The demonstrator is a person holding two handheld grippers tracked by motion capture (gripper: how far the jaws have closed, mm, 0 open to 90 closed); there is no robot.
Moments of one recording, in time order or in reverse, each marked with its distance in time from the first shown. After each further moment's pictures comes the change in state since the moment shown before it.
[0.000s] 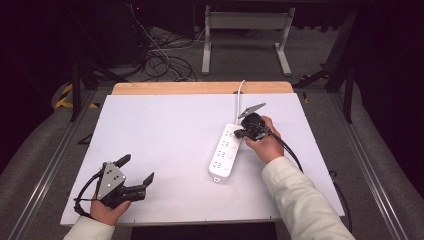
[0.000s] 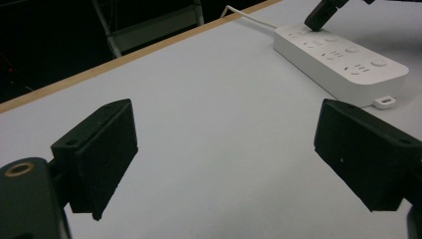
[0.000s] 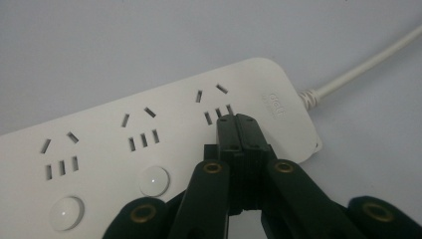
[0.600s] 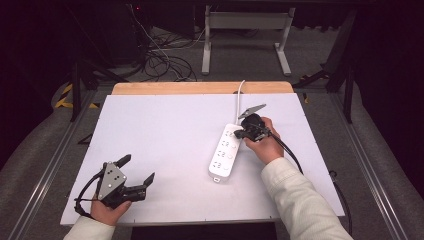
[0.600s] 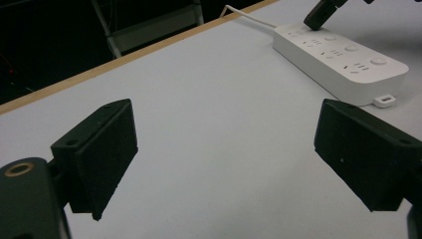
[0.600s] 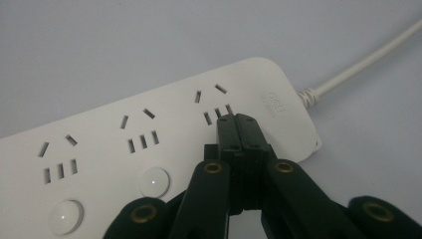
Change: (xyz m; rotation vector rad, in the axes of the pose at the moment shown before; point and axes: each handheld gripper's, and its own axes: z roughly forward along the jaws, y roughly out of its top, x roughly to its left) left arm -0.001 0.000 0.000 0.005 -0.001 0.008; right arm 0.002 -0.002 0.000 -0.011 -0.012 0.020
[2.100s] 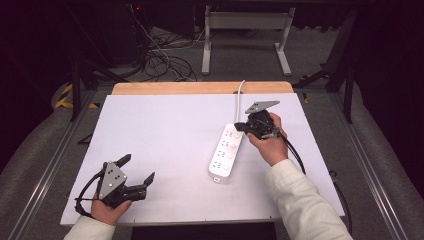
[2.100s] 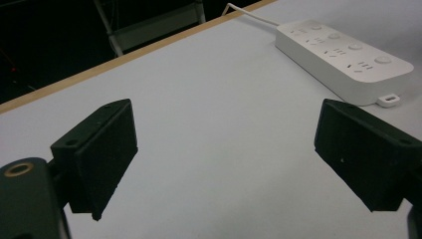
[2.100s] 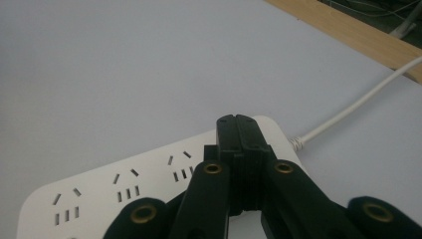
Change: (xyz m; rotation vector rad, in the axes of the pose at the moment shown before) left arm 0.001 0.000 0.001 0.004 0.010 0.004; right arm 0.012 0.010 -0.047 -0.190 0.011 -0.001
